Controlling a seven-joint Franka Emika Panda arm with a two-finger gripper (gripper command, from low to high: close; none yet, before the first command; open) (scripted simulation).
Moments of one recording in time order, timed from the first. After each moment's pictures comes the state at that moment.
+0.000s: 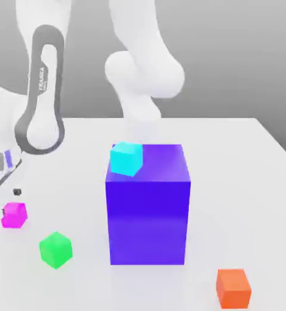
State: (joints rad) arm -0.81 0.33 -0.11 -2.65 0.22 2.97 1.33
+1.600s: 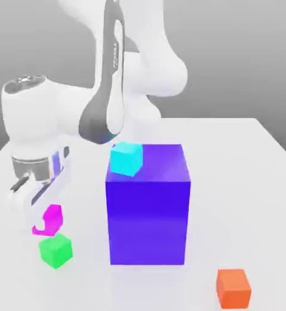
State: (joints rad) arm -0.48 0.09 -0.03 -2.69 -0.01 2.79 2.04
